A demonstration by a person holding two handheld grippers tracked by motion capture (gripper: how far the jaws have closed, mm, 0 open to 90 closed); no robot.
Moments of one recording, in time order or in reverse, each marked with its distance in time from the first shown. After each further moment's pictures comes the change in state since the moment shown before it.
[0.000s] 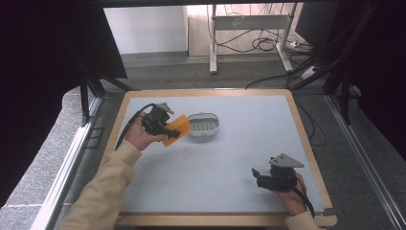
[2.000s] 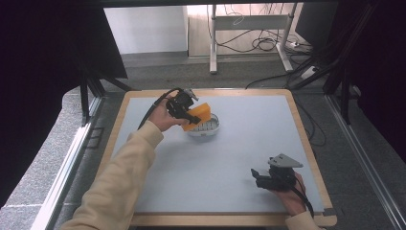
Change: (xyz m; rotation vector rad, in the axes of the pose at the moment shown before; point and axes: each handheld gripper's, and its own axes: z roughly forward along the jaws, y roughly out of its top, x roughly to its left) left arm 0.006 0.079 0.038 0.027 -0.030 0.156; right arm 0.001 0.000 0.002 0.003 0.006 -0.006
